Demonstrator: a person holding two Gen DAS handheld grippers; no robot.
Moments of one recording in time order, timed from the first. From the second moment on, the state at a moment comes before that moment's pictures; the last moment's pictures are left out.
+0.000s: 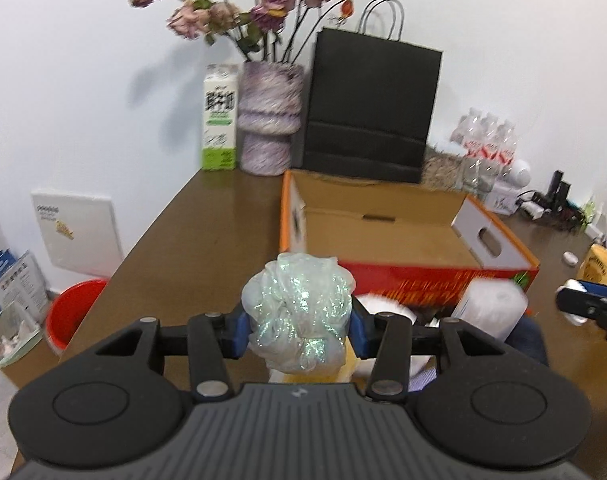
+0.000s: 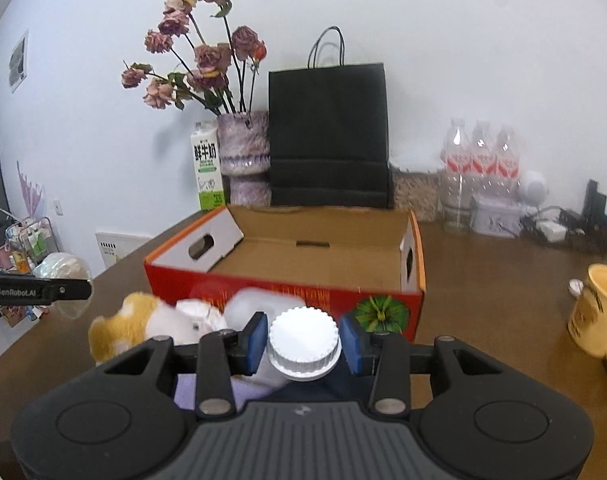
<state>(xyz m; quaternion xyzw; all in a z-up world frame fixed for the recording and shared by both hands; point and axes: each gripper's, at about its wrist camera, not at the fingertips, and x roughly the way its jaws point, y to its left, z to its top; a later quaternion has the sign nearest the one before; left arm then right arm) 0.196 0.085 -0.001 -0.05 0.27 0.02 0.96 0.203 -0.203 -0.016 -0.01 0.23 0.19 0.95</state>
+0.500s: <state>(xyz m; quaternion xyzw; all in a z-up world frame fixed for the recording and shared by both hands) 0.328 0.053 0.027 -0.03 0.30 -0.03 0.95 0.330 -0.174 0.018 0.00 0.24 0.20 0.95</state>
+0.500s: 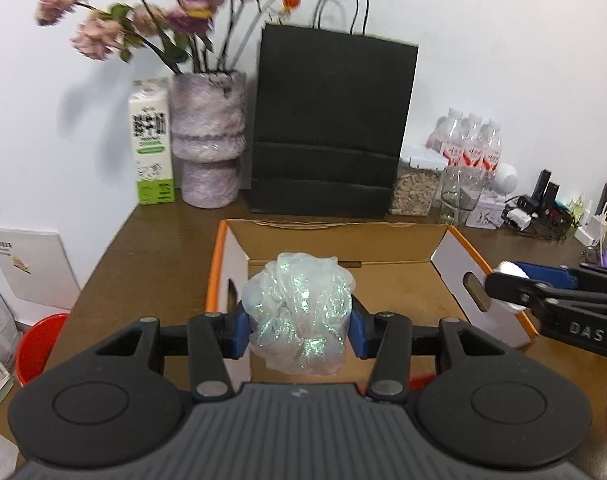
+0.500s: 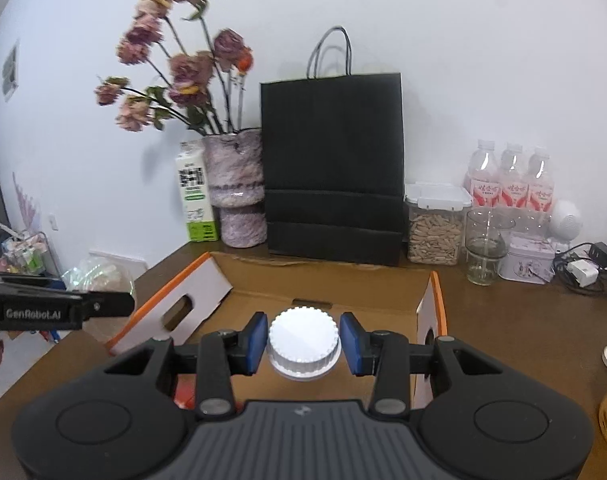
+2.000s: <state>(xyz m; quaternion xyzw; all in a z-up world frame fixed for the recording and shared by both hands) 0.453 0.036 -0.013 0.03 0.38 0.01 0.93 0.469 -0.142 -0.016 -0.07 0.37 0.16 0.91</state>
